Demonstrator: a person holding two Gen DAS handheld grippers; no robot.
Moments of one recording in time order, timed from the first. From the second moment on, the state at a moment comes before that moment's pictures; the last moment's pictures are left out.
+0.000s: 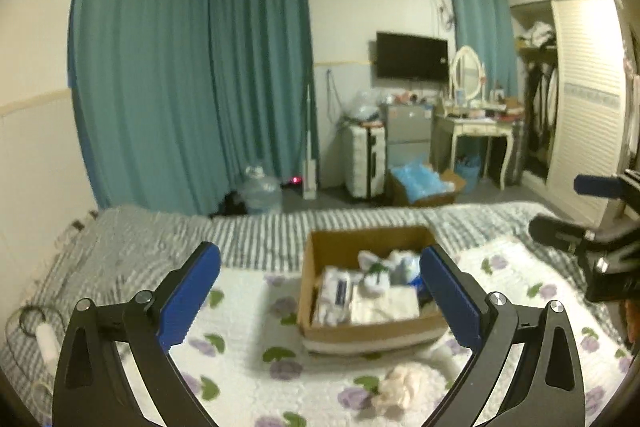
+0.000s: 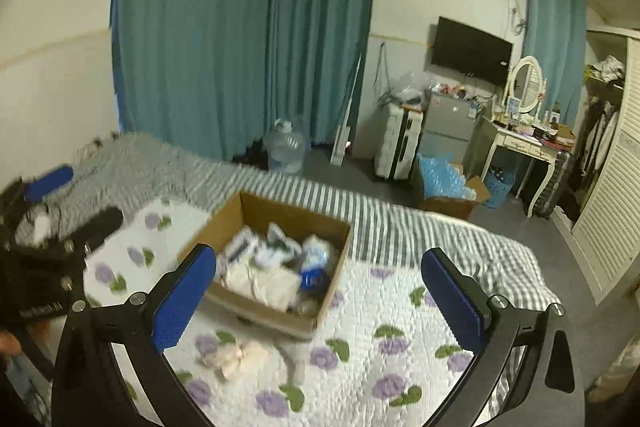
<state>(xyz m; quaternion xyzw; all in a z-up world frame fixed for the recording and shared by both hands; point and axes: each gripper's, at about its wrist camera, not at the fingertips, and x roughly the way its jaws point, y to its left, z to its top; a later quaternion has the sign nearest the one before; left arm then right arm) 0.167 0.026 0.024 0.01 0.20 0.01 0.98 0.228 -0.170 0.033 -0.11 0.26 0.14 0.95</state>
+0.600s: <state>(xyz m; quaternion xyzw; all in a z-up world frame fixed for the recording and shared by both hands) 0.207 -0.017 -0.151 -0.02 0.37 0.00 0.93 0.316 -0.168 -0.175 -0.12 0.45 0.17 0.87</state>
